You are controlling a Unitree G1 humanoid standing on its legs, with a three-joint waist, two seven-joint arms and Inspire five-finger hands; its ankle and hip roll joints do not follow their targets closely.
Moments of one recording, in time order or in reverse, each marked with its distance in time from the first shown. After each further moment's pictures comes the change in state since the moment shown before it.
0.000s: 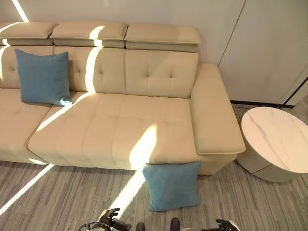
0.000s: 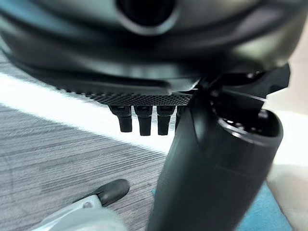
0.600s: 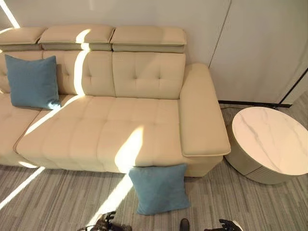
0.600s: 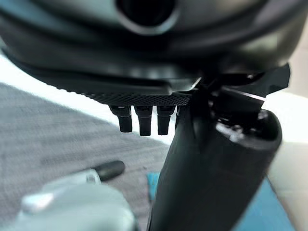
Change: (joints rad) left arm -0.014 -0.028 0.028 -0.002 -0.012 0.005 0.015; right arm 0.000 -0.033 -0.011 -0.020 0.006 0.014 -0.003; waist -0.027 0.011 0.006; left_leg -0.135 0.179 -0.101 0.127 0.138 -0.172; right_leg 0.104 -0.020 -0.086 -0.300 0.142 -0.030
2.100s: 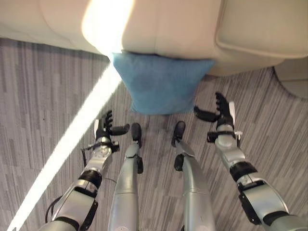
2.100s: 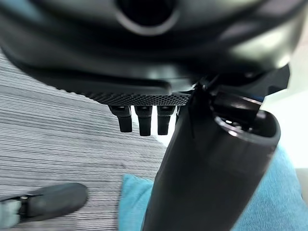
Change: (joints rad) left arm -0.632 0.167 -0.063 -0.263 -0.383 -0.116 0.245; right arm -0.774 -0.078 0.058 -0.346 0.201 -0.119 -0.340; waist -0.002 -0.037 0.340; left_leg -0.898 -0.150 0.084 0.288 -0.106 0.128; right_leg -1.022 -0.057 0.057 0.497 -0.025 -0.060
